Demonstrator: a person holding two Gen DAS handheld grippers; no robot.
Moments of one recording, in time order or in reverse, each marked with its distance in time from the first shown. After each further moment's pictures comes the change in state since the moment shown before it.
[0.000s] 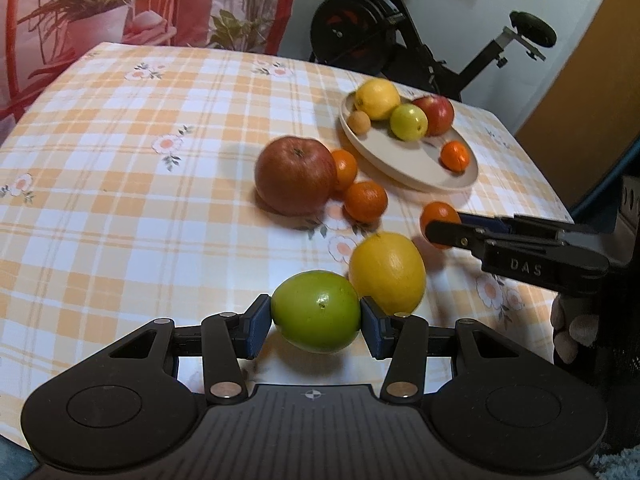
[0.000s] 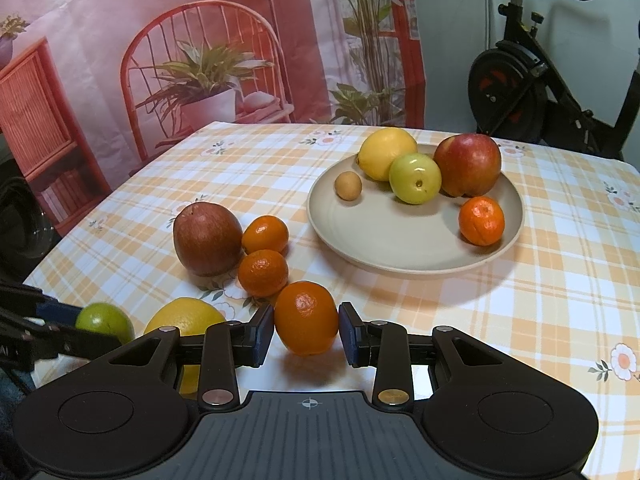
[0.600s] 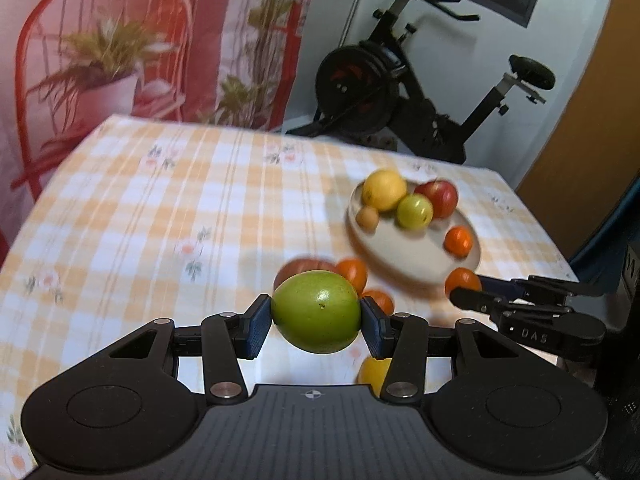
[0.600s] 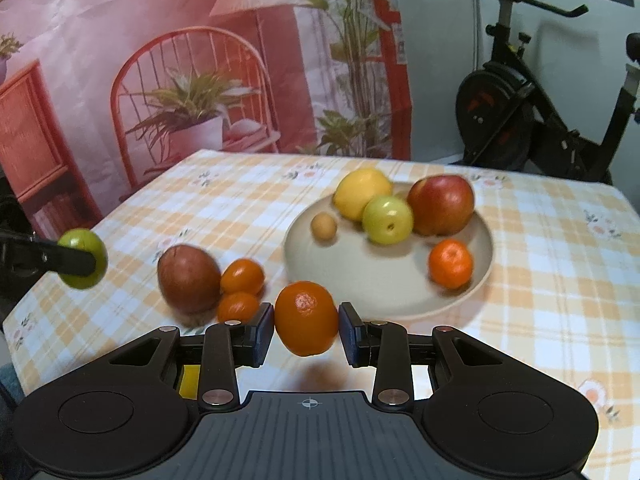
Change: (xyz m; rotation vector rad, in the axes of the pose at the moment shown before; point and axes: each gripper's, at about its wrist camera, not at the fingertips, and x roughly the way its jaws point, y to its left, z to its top) left arm -0.026 -0.005 0.060 0.040 -0.151 0.035; right arm -0.016 -0.017 0.021 0.004 -0.072 -0.033
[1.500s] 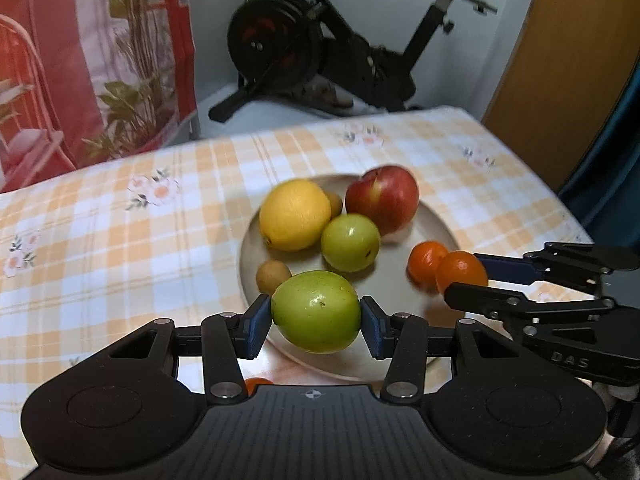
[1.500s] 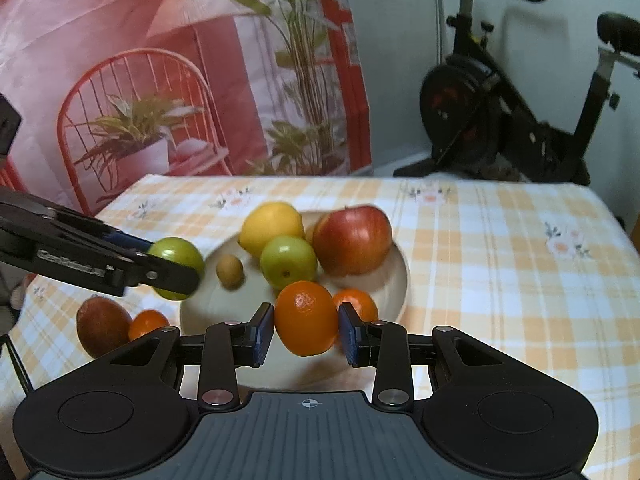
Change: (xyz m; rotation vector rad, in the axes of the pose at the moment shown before) left arm 0.149 -0.082 0.066 0.265 0.188 -0.089; right arm 0.028 -0.080 0.032 0.074 0.009 -0.049
